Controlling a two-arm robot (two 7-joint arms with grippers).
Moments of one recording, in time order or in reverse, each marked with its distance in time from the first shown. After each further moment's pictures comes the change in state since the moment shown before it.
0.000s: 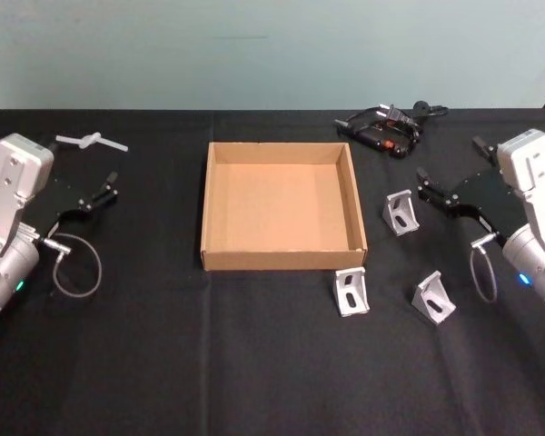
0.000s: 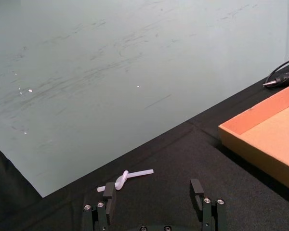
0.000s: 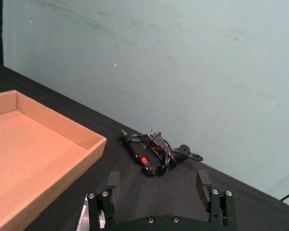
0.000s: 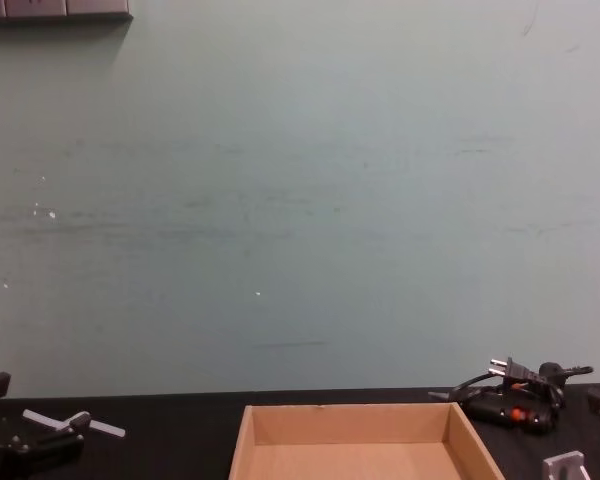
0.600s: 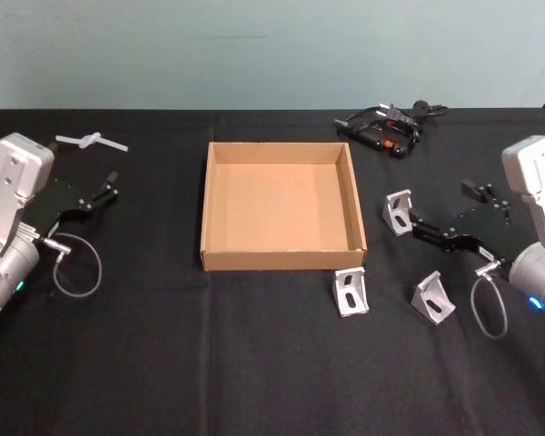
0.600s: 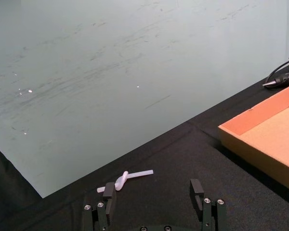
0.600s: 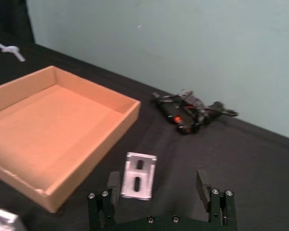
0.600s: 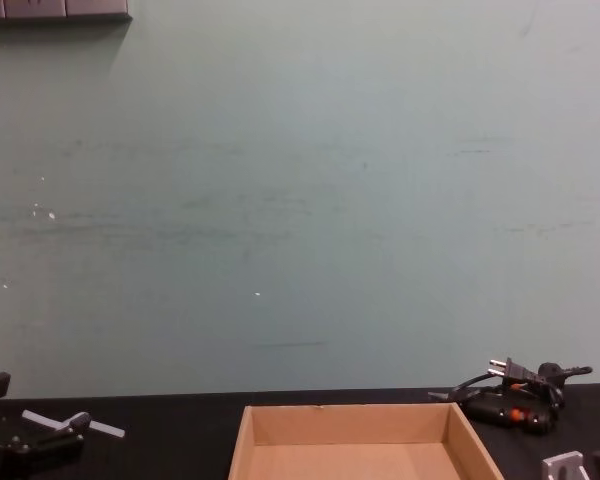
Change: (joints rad) left arm 0.000 0.000 0.000 0.000 0.000 0.000 0.000; right arm -0.113 0.044 0.082 -0.187 0.150 0.284 0.113
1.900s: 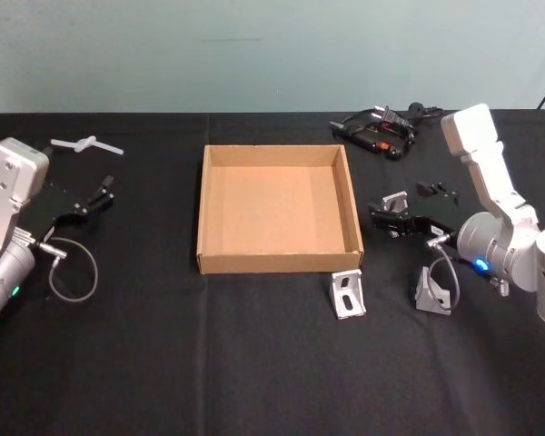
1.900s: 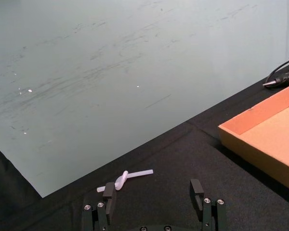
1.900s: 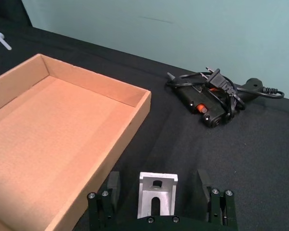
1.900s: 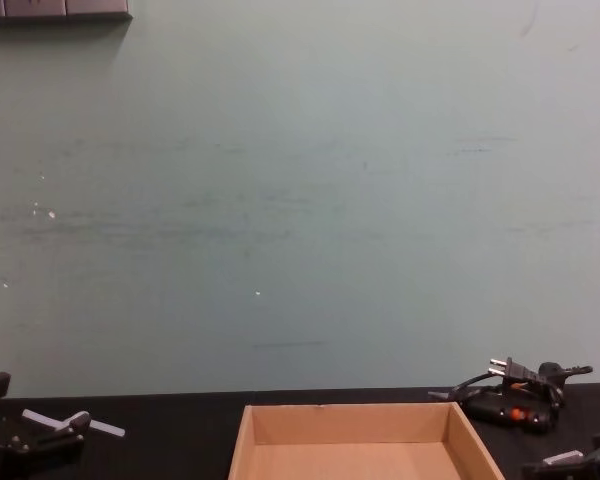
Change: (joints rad) left arm 0.000 0.000 0.000 0.000 0.000 0.000 0.000; right arm 0.204 -0.191 -0.017 0.198 -0.039 0.235 0.095
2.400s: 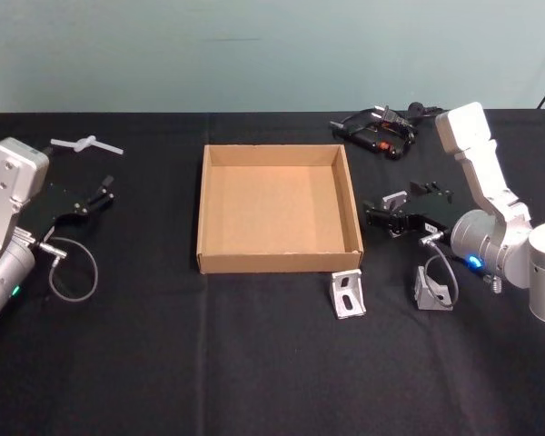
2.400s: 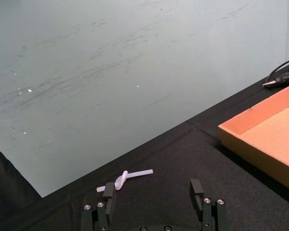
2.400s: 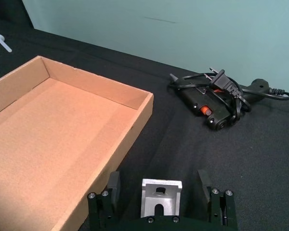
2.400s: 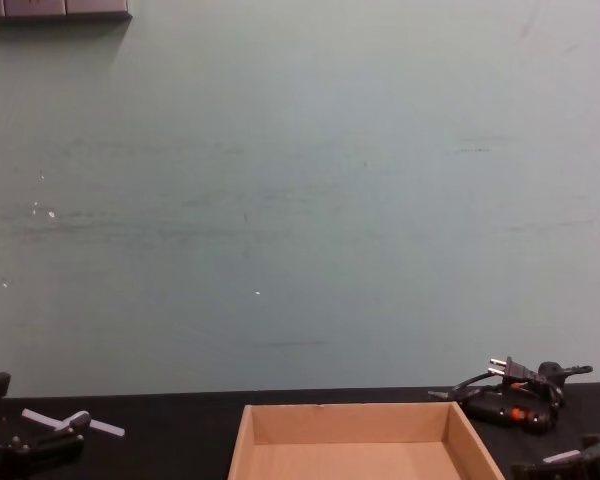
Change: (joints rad) left arm 0.000 0.000 0.000 0.000 0.000 0.000 0.000; right arm 0.018 -0.030 0.006 0.036 -0.019 -0.006 0.019
